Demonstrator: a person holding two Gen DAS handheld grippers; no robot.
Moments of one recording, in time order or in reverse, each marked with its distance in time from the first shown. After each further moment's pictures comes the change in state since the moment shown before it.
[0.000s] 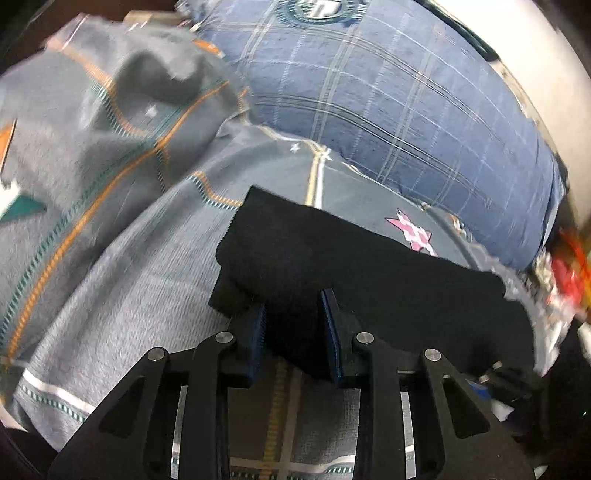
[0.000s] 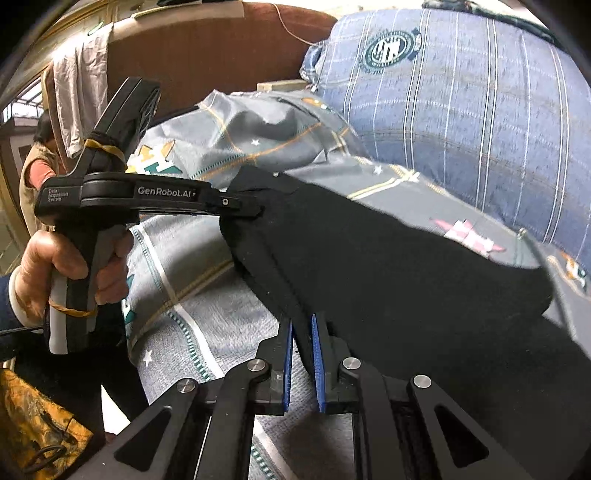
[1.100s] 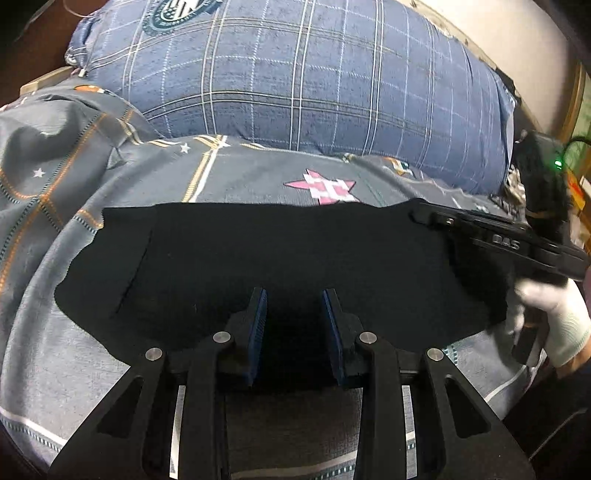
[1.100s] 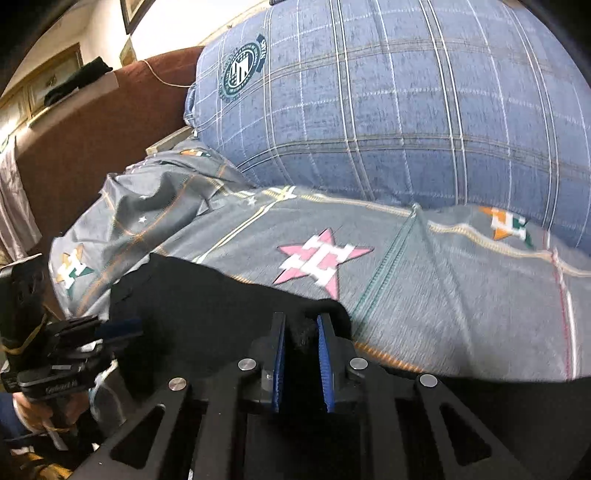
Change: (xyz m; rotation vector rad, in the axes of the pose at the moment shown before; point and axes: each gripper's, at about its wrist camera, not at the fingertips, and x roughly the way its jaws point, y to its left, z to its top) left arm 0.025 -0.106 -0.023 0.341 0.036 -0.063; right arm -0.030 -0.152 0.022 0.309 -0.060 -0.118
